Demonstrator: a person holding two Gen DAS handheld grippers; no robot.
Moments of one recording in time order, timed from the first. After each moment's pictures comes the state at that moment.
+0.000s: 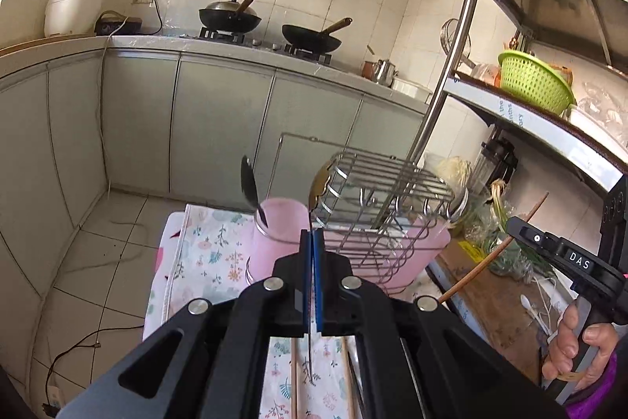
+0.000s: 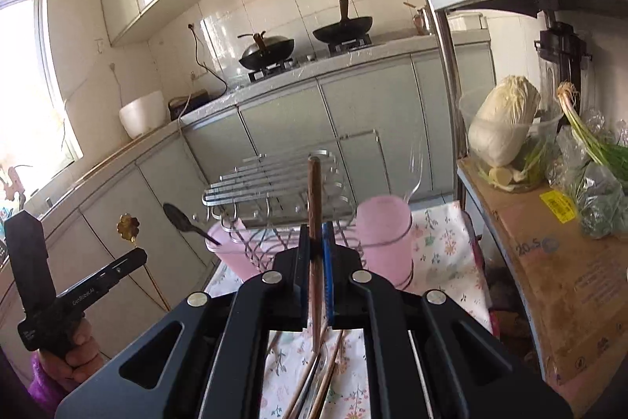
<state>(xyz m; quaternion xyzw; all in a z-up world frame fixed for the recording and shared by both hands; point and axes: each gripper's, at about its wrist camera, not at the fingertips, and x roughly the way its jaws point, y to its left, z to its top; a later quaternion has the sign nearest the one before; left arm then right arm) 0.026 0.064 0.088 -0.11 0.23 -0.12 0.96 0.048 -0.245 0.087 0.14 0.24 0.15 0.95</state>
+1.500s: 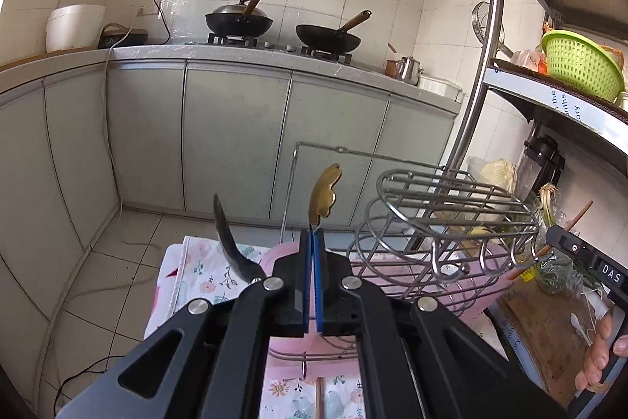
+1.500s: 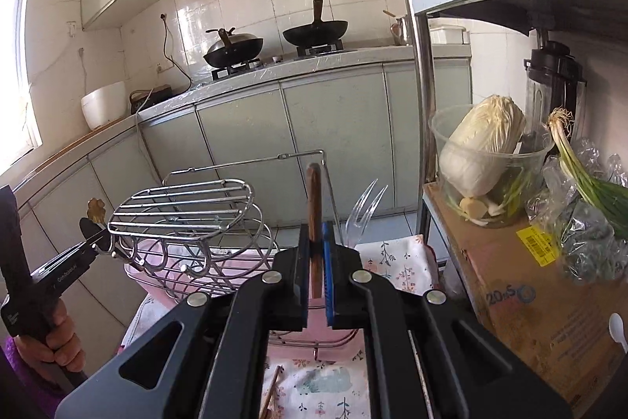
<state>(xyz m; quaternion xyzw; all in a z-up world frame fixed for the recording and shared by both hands) 0.129 0.039 0.049 -0.08 0.23 -0.07 0.97 0.123 -0.255 0.067 0.08 0.23 0.08 0.97</state>
